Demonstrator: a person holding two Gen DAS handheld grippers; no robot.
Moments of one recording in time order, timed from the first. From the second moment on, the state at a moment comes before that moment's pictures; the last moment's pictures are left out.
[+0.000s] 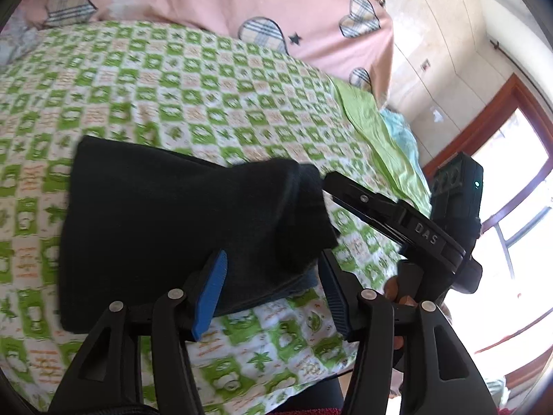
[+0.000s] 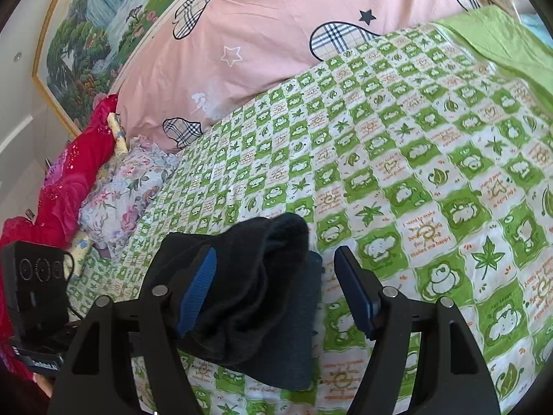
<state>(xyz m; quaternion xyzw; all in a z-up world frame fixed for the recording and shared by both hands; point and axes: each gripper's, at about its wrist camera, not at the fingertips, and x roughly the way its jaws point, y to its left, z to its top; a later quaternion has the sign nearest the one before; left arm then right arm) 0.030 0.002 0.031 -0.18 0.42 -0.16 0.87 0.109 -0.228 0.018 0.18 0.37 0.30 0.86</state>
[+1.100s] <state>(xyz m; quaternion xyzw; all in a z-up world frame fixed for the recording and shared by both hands) 0.094 0.097 0.005 -0.19 0.46 -0.03 0.87 0.088 -0.189 0.009 0.17 0.40 0.27 0.86</state>
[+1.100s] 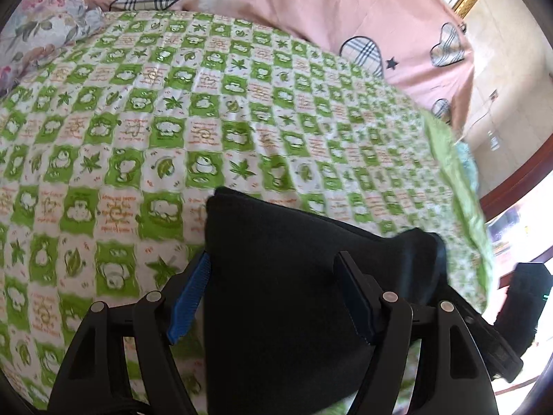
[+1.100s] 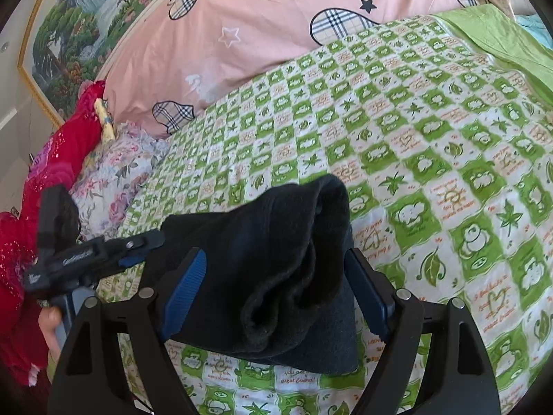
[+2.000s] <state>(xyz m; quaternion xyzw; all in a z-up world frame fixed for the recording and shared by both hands) 0.076 0.102 0.003 -0.15 0.43 -0.04 0.89 0.081 -0.219 -0.014 0.14 0.41 0.22 0.87</state>
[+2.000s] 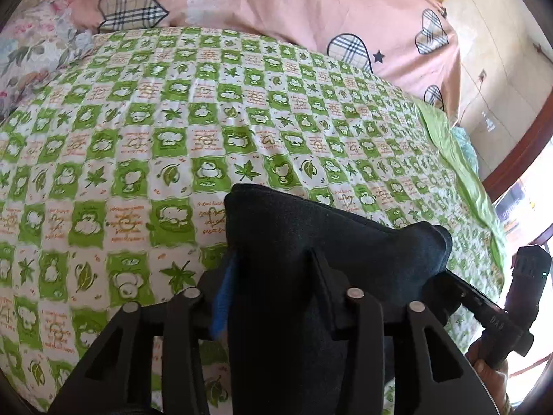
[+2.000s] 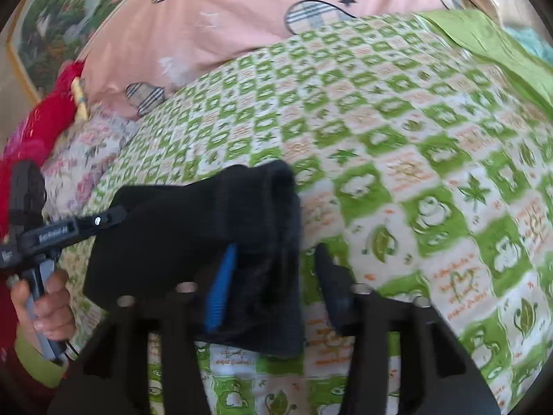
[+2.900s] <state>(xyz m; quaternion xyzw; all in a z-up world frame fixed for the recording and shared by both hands) 0.093 0.075 0.018 -0.08 0.42 -0.04 0.91 0.098 -0.170 0.024 0.07 0.36 0.24 0.90</state>
